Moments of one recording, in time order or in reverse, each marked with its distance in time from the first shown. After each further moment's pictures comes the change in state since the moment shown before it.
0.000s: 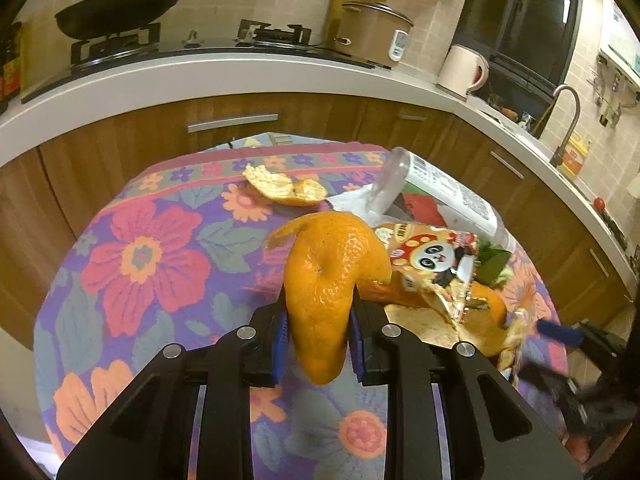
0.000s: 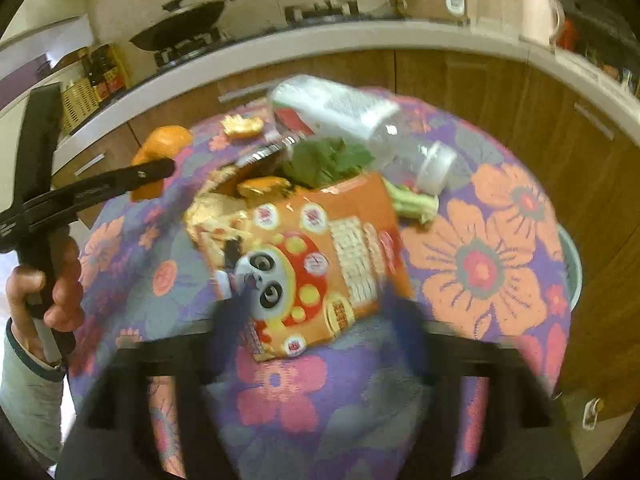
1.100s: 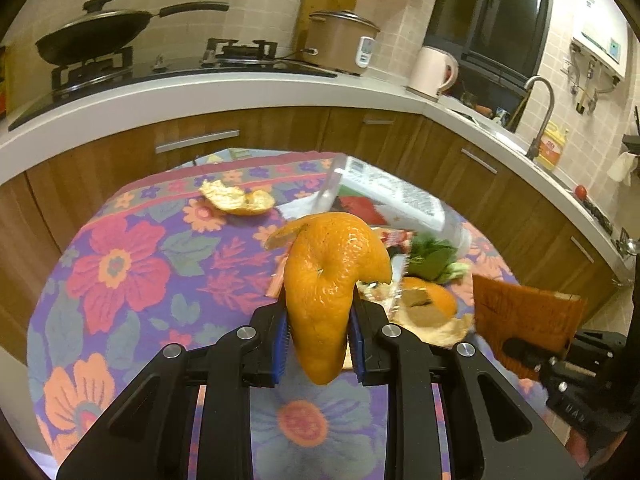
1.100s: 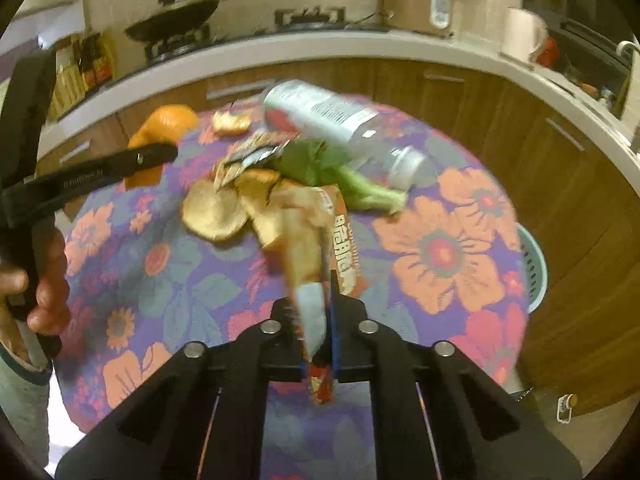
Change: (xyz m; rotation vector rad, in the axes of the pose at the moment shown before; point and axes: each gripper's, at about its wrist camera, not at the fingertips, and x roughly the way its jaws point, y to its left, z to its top) left arm -0.020 -0.043 -0.005 0.063 -0.037 -0.057; right arm -0.027 -0.002 -0.006 0.009 0.006 -0.091
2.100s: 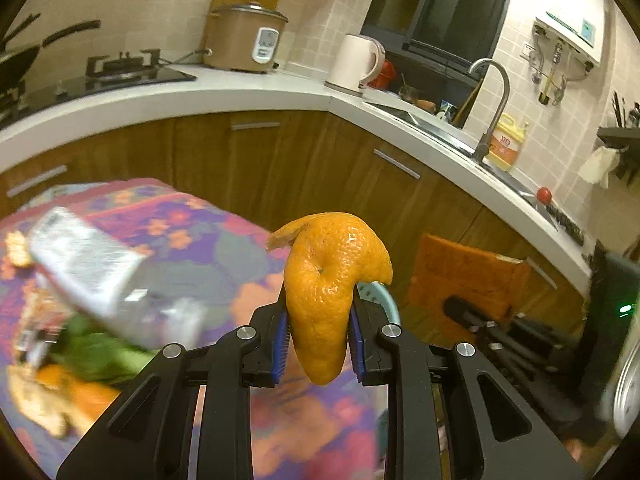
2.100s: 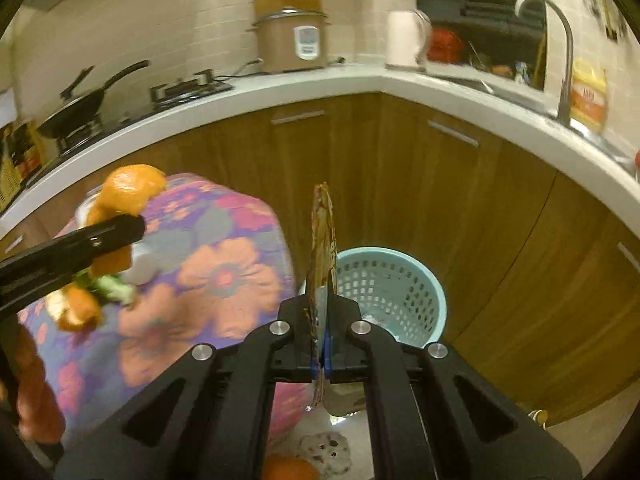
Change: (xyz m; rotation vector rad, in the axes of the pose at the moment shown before) left arm 0.113 -0.240 0.050 0.004 0.000 -0.133; right arm 0.003 -0.259 0.028 0.190 -0.110 -0.137
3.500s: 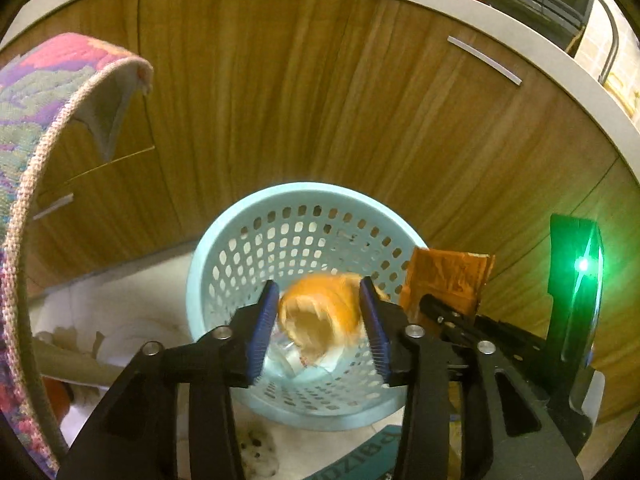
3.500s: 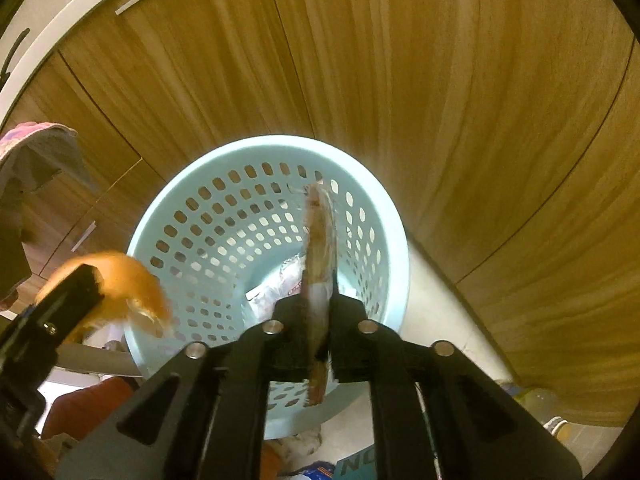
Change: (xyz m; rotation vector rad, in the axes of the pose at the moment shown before) left arm 0.260 -0.061 -0.078 -0.170 0.173 0.273; right arm 0.269 -0.160 -0.046 0.099 0.368 0.039
